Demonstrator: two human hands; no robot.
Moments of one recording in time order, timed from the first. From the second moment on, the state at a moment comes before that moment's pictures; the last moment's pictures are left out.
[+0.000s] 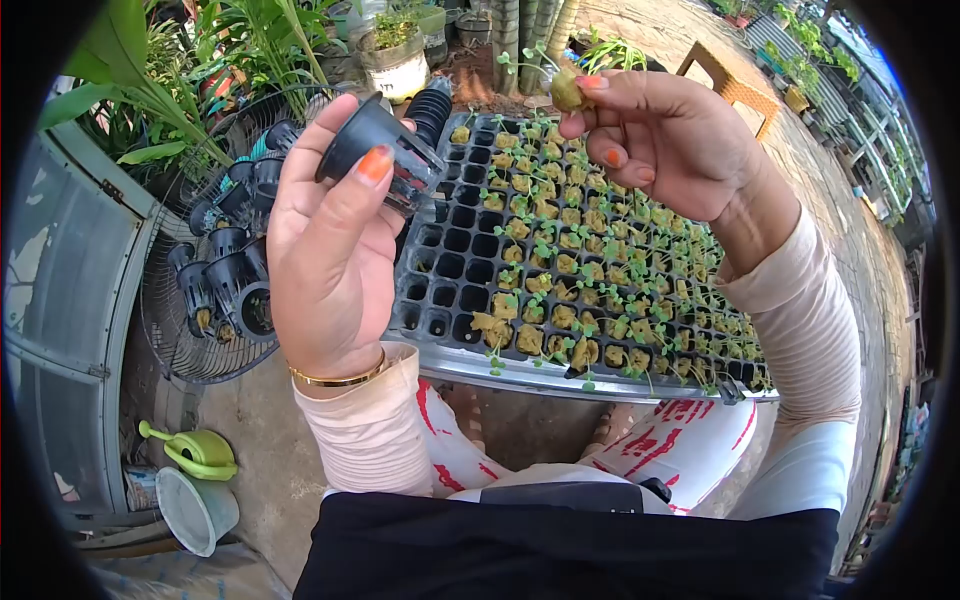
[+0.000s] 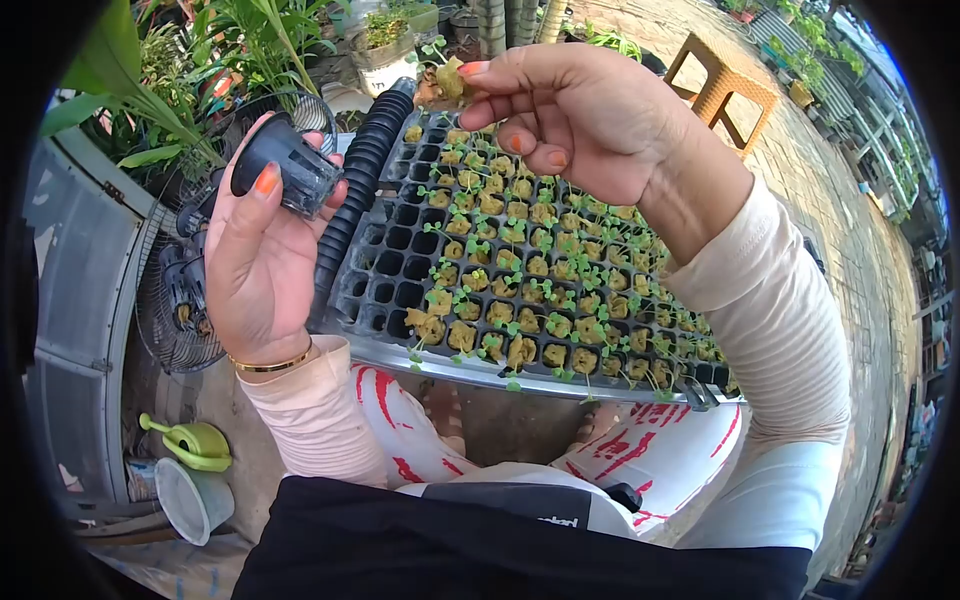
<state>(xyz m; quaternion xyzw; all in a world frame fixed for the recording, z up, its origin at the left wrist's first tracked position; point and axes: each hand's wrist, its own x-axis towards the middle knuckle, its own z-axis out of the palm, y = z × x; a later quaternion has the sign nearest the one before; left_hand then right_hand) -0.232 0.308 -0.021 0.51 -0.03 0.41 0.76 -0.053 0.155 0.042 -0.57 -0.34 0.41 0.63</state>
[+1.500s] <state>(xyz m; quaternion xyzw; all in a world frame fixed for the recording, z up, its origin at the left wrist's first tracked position) -0.271 0.340 -0.023 0.39 -0.11 0.39 0.83 0.059 0.267 -0.010 -0.76 -0.48 0.31 0.32</state>
